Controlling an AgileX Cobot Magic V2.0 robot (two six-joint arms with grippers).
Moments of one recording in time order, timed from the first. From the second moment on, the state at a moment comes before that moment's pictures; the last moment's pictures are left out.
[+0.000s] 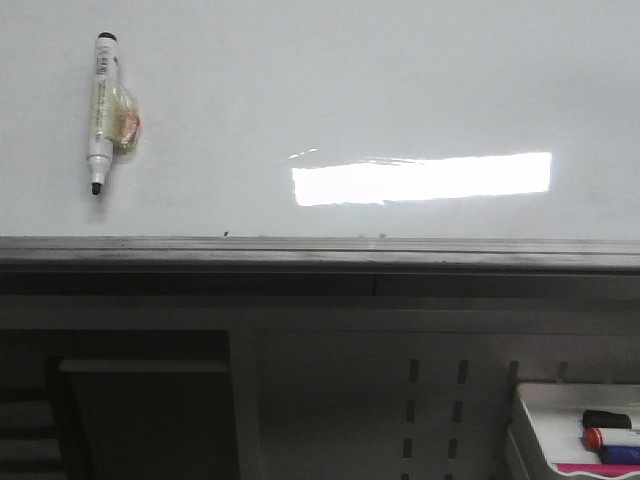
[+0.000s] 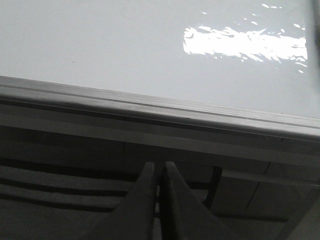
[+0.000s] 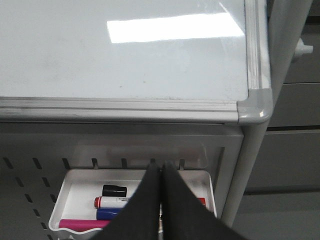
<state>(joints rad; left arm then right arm) 0.00 -0.01 0.00 0.05 0.35 -0.17 -0.07 -0.01 0.01 -0.06 0.34 -0.01</state>
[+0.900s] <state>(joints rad) 0.00 -0.01 0.00 0.05 0.33 -0.17 -0.07 -0.01 0.01 -0.06 0.34 -0.01</state>
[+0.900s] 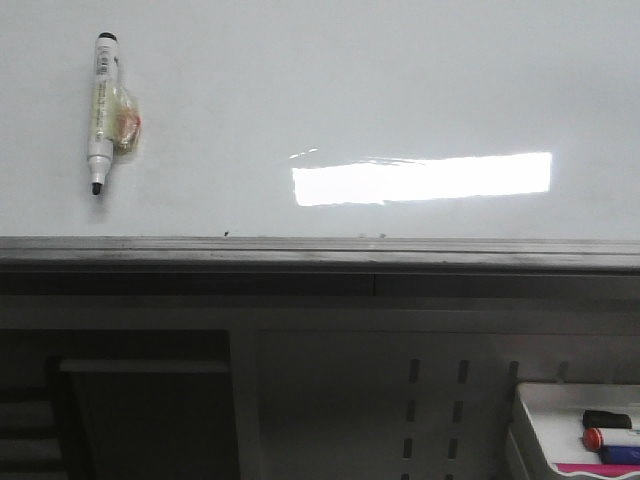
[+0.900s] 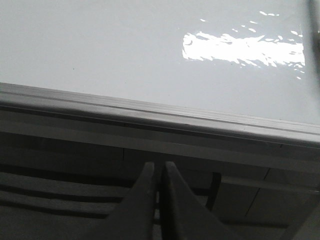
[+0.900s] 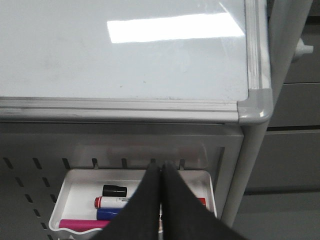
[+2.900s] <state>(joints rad) -0.08 0.65 -0.15 0.21 -0.28 -0.21 -0.07 0.39 -0.24 0.12 0.34 -0.01</state>
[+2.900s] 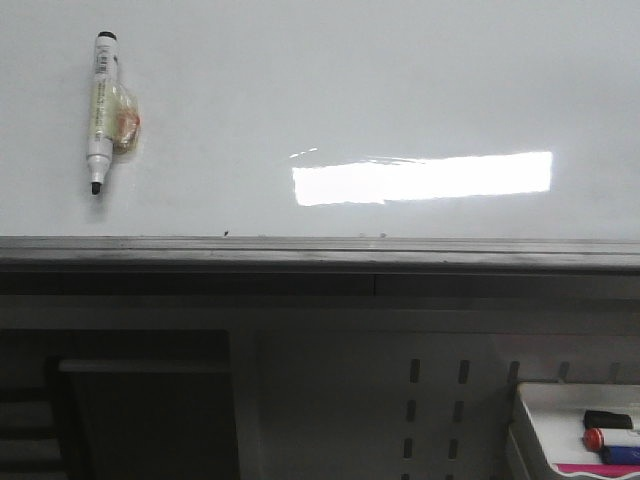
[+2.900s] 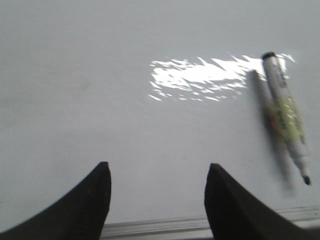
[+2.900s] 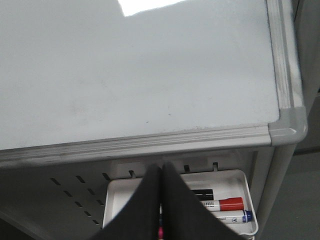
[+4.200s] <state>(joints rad) -0.44 1.38 -0.45 0.06 -0.56 -0.25 -0.07 0.39 -0.24 0.12 0.34 -0.01</state>
